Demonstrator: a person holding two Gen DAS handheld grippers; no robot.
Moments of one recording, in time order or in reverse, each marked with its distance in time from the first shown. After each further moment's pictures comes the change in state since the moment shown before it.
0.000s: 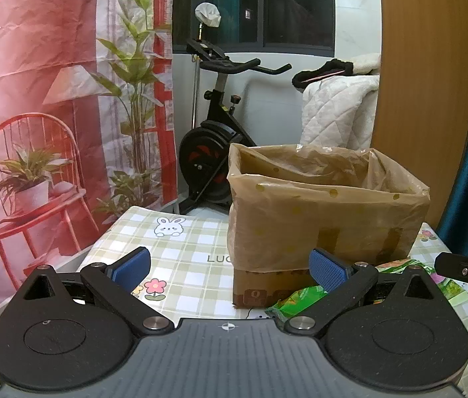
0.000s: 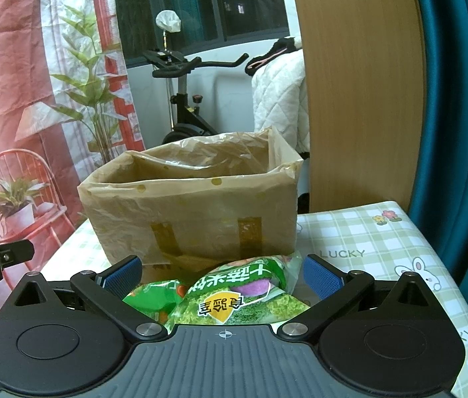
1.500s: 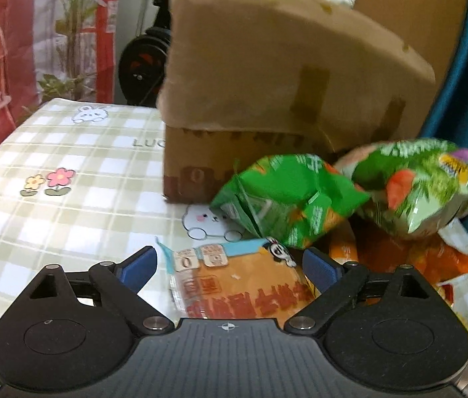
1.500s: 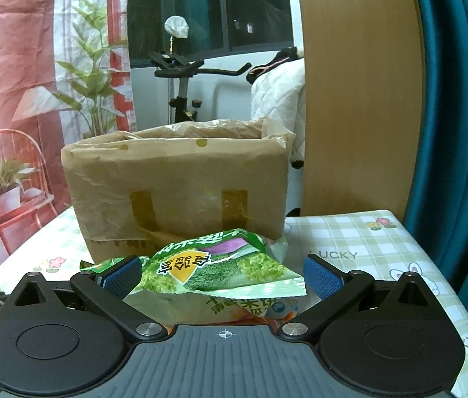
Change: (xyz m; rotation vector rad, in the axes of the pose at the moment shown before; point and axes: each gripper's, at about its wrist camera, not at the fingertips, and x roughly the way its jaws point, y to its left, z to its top) left arm 0.113 -0.016 -0.100 -0.037 0.266 -0.255; right arm 0.028 -0.011 -0.057 -0.086 -0.069 -0.037
